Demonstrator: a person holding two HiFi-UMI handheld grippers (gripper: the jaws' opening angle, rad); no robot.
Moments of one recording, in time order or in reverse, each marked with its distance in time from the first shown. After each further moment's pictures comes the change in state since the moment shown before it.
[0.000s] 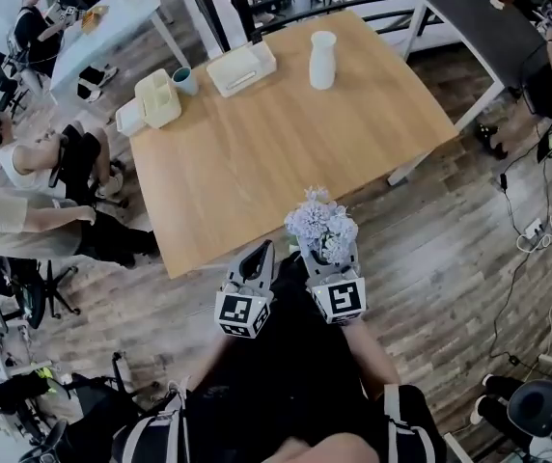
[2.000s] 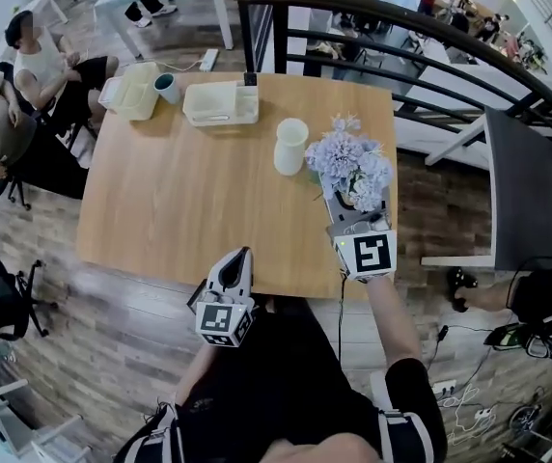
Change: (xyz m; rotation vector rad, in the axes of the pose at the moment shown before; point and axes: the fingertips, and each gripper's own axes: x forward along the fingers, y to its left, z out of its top) left arm 0.358 -0.042 0.108 -0.263 -0.127 0.558; right arm 0.291 -0.403 0.177 -0.287 -0.190 0.480
